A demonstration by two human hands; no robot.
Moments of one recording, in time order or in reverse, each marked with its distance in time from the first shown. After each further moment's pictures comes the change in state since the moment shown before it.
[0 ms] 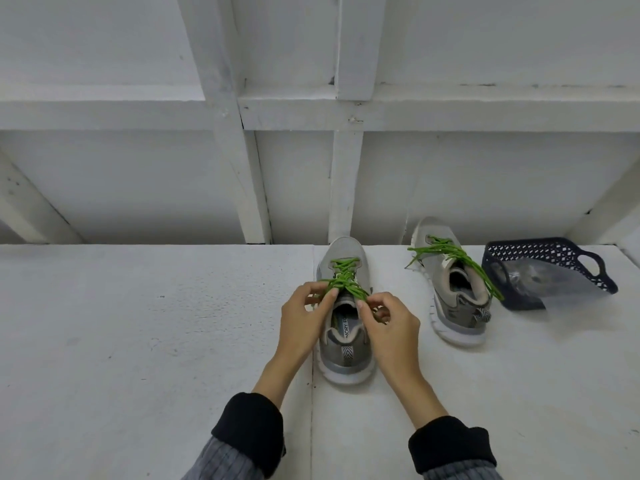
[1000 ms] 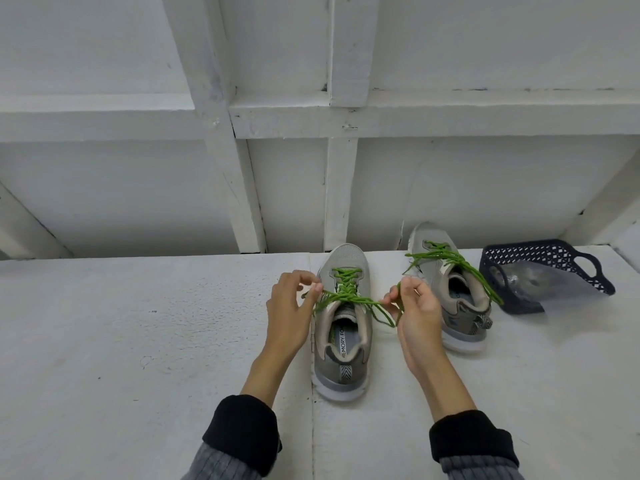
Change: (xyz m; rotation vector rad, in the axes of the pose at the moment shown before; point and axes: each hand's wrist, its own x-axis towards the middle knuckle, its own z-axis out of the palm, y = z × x) left_hand 0.028 0.002 -0.016 0.225 0.019 0.206; right_hand 0.035 -0.018 -0.019 0.822 0.042 0.337
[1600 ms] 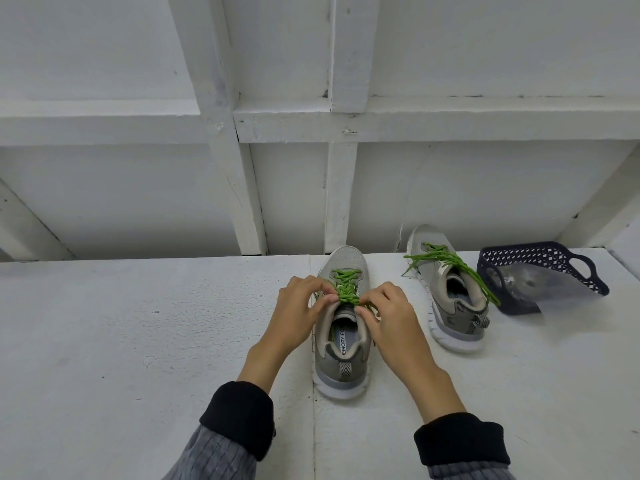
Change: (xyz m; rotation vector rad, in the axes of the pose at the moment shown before) left_hand 0.009 0.010 -0.007 0.187 -0.259 0.135; right_hand -0.010 0.011 -0.001 -1.242 -0.288 -0.642
